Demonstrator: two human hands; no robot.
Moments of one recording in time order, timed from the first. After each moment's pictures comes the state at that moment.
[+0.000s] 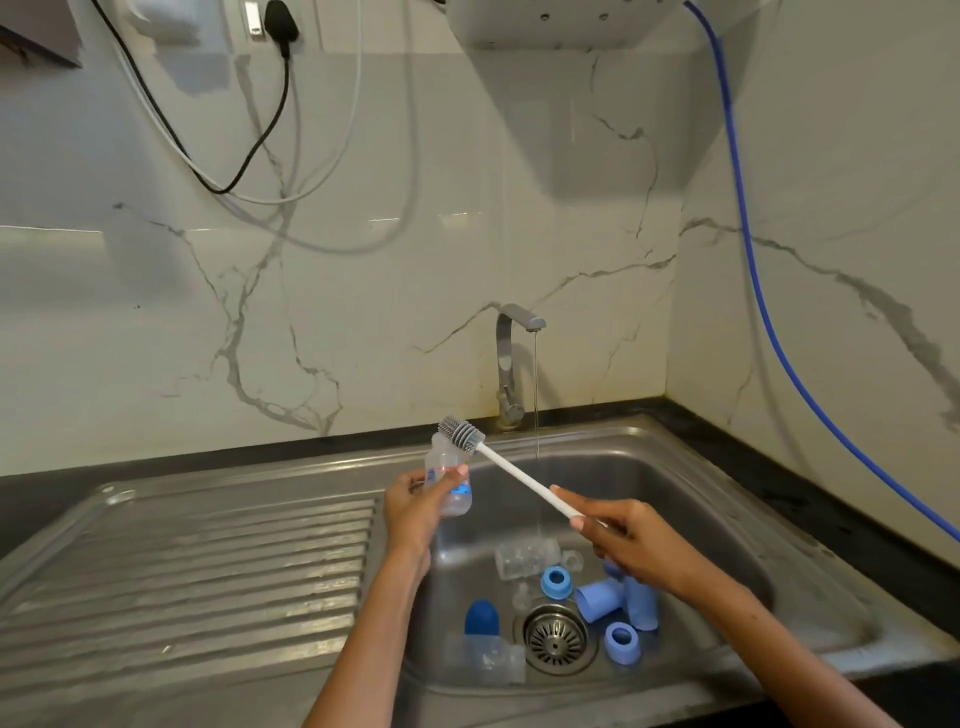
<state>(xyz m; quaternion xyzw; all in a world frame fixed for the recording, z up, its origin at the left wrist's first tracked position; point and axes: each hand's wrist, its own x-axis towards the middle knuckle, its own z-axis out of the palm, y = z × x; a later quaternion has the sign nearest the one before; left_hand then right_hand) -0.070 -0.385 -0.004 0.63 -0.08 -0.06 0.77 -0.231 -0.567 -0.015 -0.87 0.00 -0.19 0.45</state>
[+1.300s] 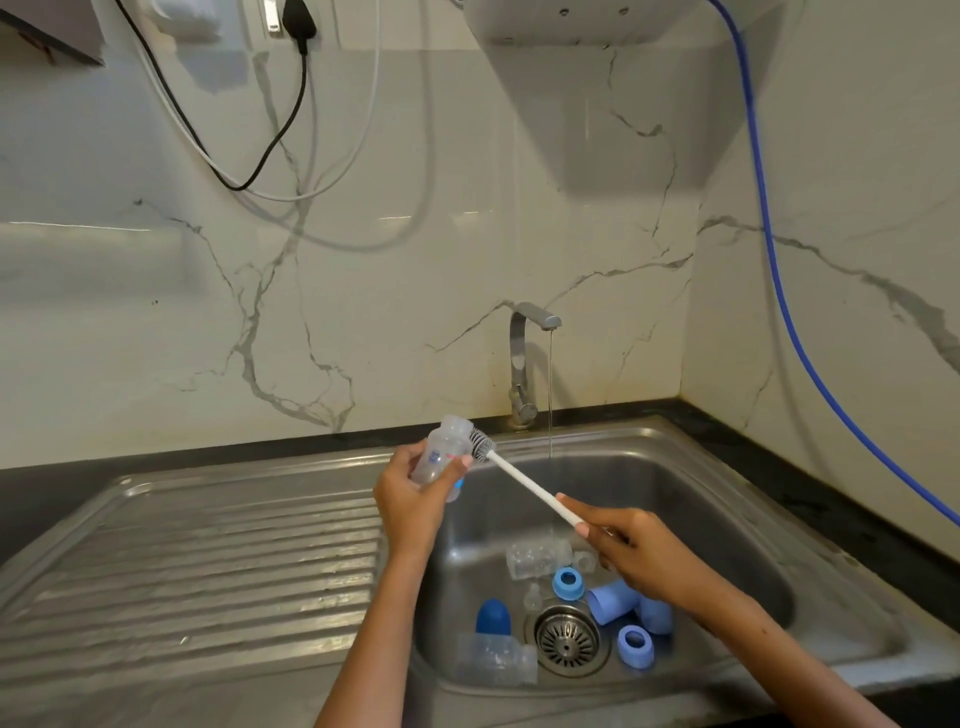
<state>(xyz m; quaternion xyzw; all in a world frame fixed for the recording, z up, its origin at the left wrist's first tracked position) -0.061 -0.371 -0.002 0.67 -0.17 0.13 0.71 -0.226 -0.562 -0.023 -0.90 0.01 -0.20 0.38</state>
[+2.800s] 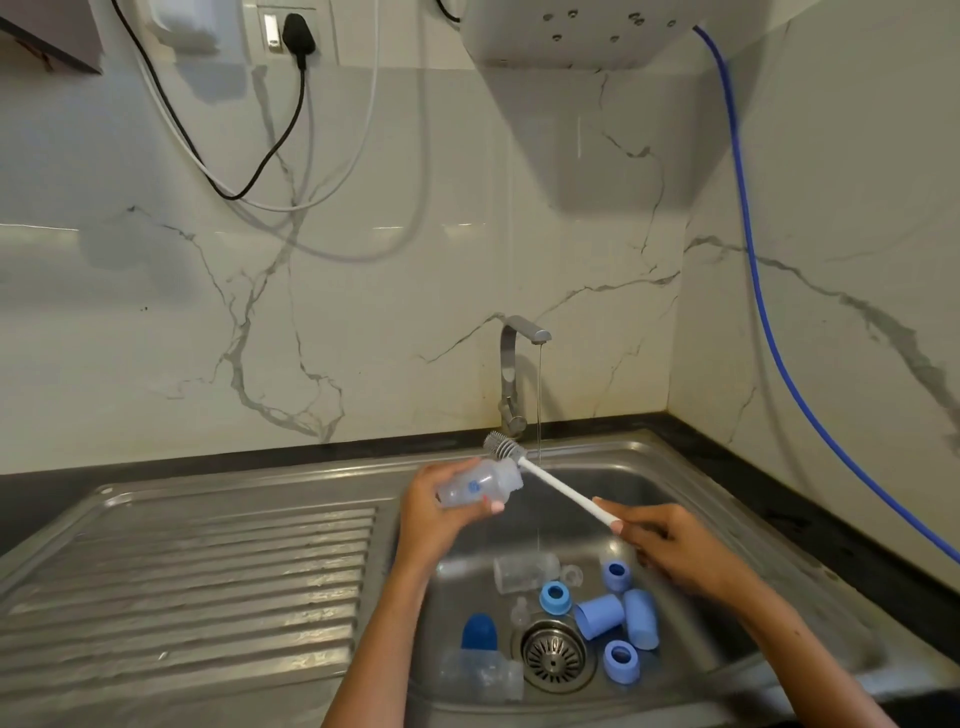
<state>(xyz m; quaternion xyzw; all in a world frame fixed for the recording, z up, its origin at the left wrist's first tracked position) -0.067 -0.385 -0.010 0.69 -0.30 0.02 0.66 -0.252 -0.590 -0.001 -0.88 0.09 -0.19 0.42</state>
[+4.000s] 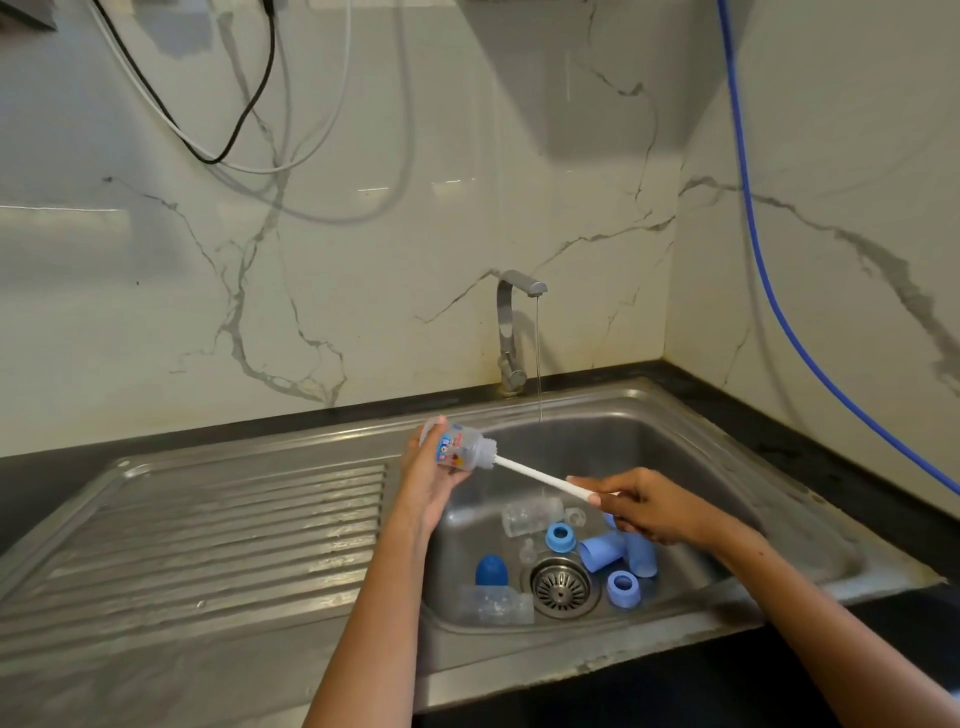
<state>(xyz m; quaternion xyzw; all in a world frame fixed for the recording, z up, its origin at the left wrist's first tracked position) -0.057 -0.379 -0.009 0.47 -0.12 -0.22 0.85 -0.247 -0.575 -0.015 -0.89 0.05 -0.08 0.45</state>
